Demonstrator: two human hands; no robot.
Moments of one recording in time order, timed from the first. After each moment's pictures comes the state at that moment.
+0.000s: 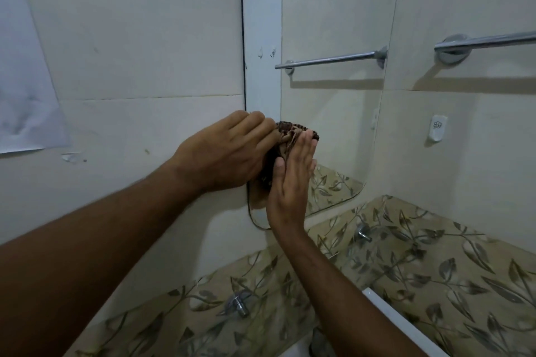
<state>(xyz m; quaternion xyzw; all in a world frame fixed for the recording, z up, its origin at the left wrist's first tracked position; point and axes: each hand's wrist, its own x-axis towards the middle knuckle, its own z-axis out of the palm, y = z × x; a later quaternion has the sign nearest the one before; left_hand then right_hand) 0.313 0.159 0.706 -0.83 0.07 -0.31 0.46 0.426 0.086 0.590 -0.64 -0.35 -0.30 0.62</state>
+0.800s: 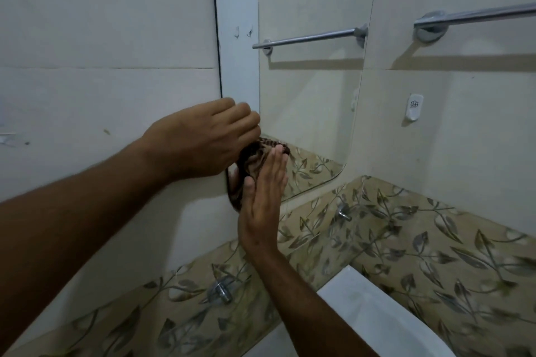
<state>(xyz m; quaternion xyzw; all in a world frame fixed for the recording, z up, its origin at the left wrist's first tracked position) 0.322 0.169 0.701 -0.79 0.14 -0.26 0.53 0.408 0.092 0.531 -0.66 -0.34 -0.29 0.61</state>
